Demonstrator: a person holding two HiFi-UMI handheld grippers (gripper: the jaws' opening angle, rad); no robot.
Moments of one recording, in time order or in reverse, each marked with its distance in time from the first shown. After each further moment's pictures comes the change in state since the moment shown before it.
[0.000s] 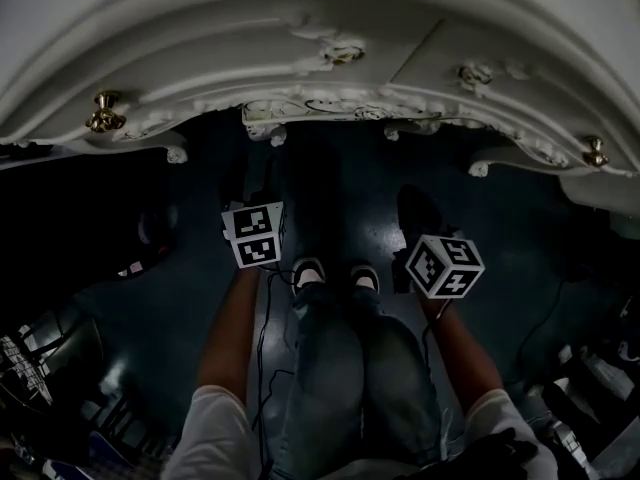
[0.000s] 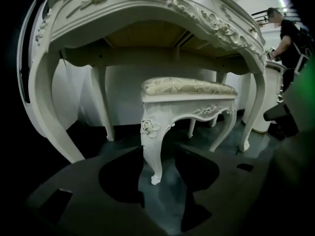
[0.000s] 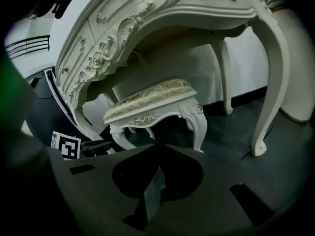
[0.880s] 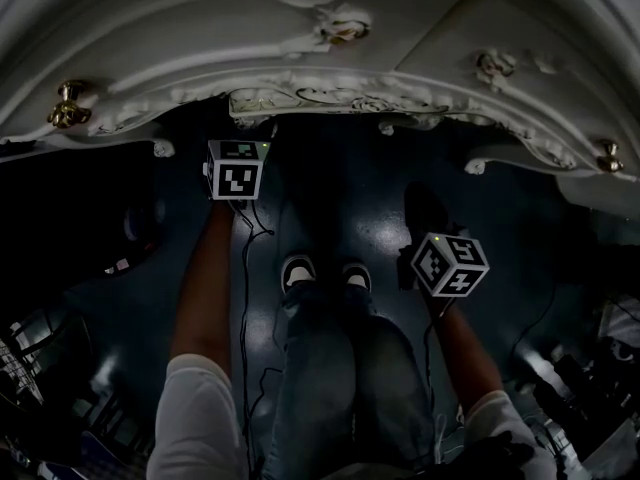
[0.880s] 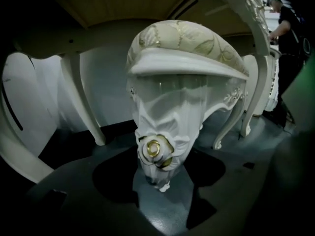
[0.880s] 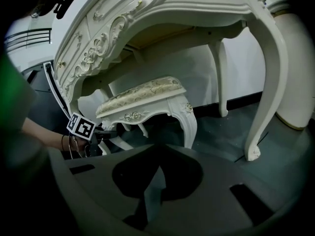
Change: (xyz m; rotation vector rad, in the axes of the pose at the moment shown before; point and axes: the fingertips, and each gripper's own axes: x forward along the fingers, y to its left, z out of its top) left arm 0.090 0.017 0.003 0.143 0.147 -0.098; right arm 0.004 -0.031 -0.008 -0.043 0.007 -0.041
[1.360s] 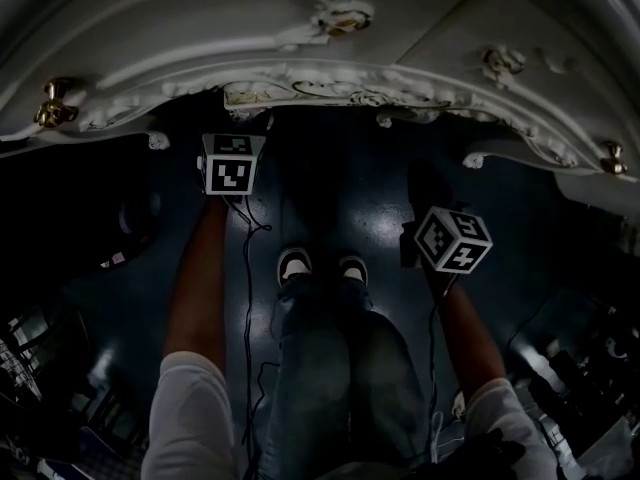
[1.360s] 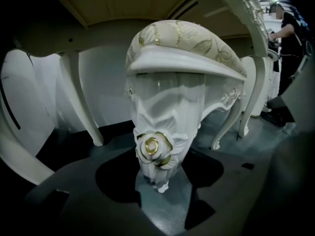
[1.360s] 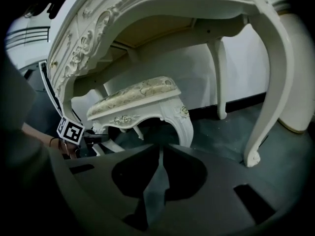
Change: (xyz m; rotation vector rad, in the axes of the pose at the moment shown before) left arm -0.001 0.000 -0.001 -0.001 0.004 -0.022; right arm 0.024 -0.019 0.015 0.011 -0.011 -0.018
